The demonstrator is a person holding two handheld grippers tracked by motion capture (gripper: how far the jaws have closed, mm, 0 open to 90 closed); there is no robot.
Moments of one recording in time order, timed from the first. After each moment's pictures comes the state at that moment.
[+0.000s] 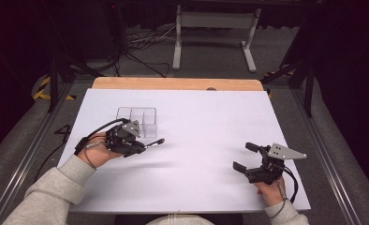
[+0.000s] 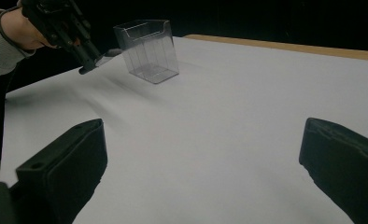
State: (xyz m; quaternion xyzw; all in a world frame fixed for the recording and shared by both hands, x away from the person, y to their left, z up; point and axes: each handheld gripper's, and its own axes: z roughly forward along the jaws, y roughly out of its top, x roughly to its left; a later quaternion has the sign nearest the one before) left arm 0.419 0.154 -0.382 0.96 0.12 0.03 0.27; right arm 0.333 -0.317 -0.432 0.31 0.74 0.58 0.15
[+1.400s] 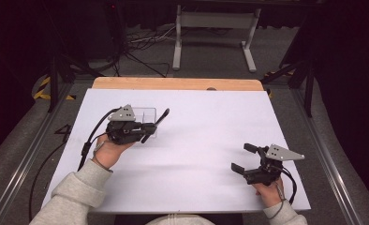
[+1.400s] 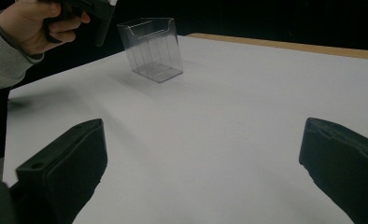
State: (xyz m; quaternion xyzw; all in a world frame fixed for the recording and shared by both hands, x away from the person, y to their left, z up) left arm 0.415 0.151 -0.362 0.84 0.22 0.10 0.49; right arm 0.331 -0.311 -0.434 0.30 0.74 0.58 0.15
